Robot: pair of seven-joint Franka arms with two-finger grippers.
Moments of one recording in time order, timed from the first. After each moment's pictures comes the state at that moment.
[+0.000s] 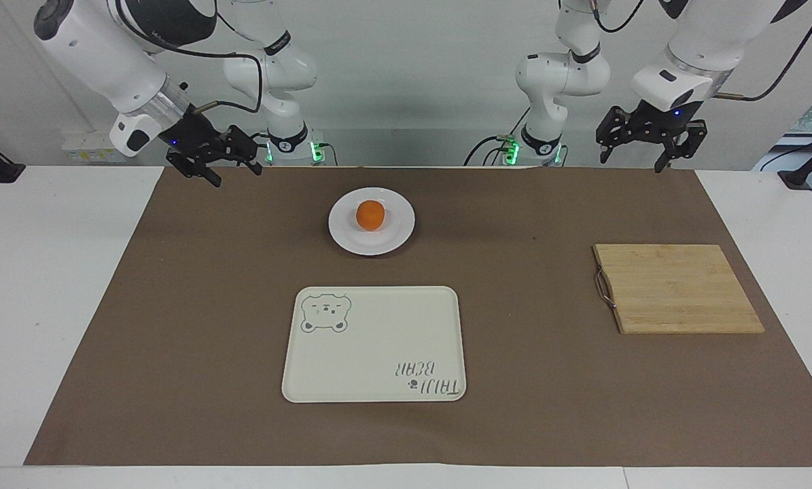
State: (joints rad) left arm -0.15 -0.02 -0.02 -1.49 -0.01 1.43 0.14; right arm 0.03 -0.10 -0.12 -1.84 0.39 1.59 -0.16
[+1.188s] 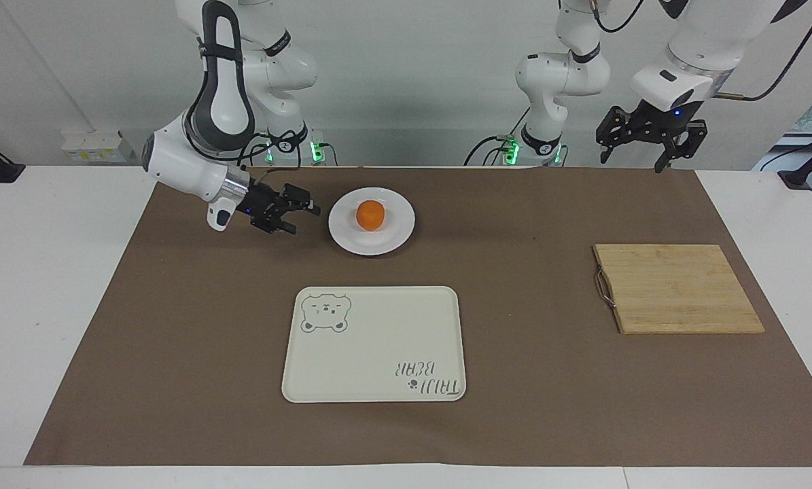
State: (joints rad) left arm -0.15 -0.02 -0.02 -1.49 -0.01 1.43 0.14; right arm 0.08 -0.05 -0.11 -2.36 0.87 1.97 -0.59
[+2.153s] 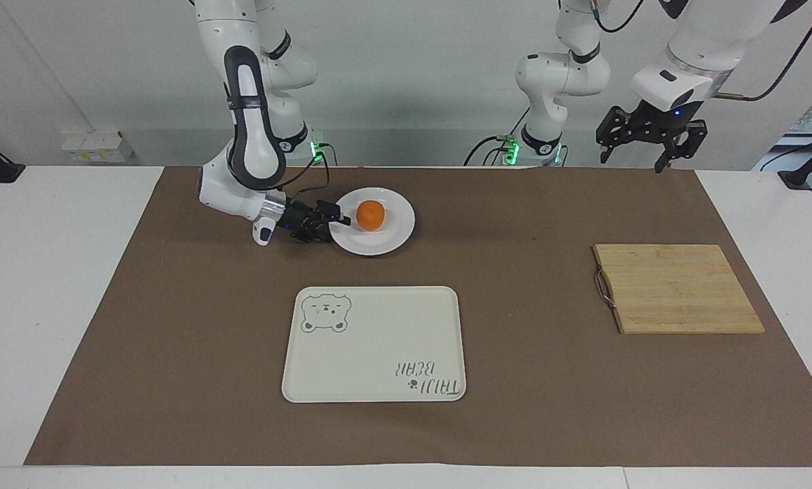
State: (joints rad) left arm -0.15 -0.02 -0.02 -1.49 -0.01 1.43 0.14; right arm 0.19 0.06 -0.11 -2.50 1.13 2.08 -0.78
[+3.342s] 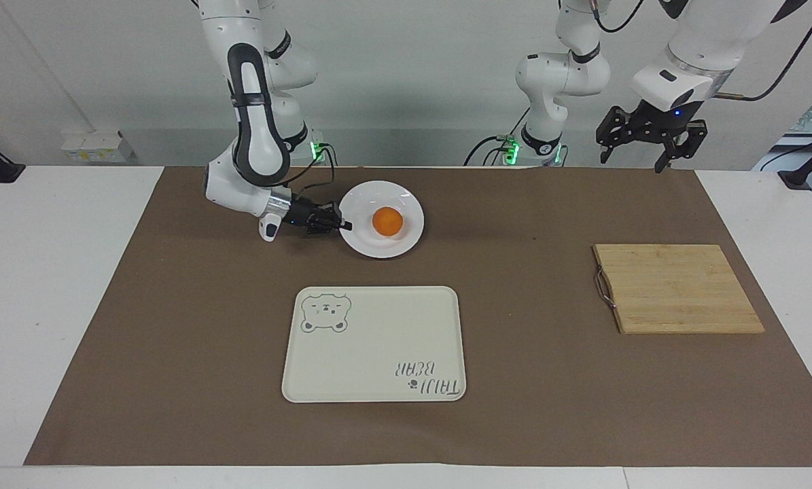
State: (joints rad) left arm -0.15 -0.02 -0.02 -1.49 -0.01 1.43 0.14; right arm 0.21 0.04 -0.11 -2.52 1.17 2.09 -0.78
